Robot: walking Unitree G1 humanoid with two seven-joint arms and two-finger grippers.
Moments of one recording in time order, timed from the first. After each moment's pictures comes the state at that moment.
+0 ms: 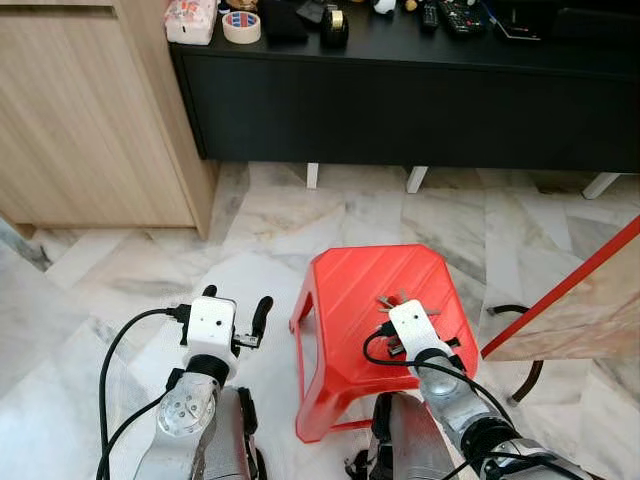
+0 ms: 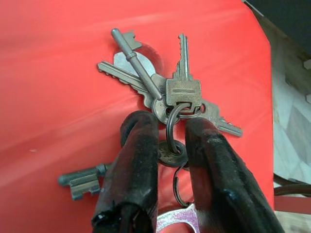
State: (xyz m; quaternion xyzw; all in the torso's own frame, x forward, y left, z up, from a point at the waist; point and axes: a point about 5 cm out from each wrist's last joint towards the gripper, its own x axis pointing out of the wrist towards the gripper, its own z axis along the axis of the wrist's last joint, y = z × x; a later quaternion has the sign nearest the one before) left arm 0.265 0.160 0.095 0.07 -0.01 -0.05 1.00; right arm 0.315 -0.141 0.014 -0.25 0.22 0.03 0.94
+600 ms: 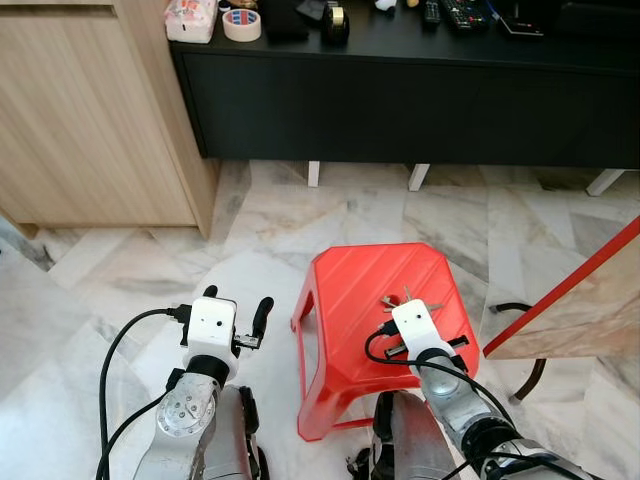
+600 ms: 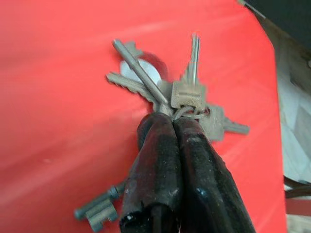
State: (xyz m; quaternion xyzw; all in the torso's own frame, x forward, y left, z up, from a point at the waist) left arm 0.265 0.160 0.096 0.07 -0.01 -0.05 1.00; right arm 0.315 -0.133 0.016 -0.23 0.20 0.04 0.95
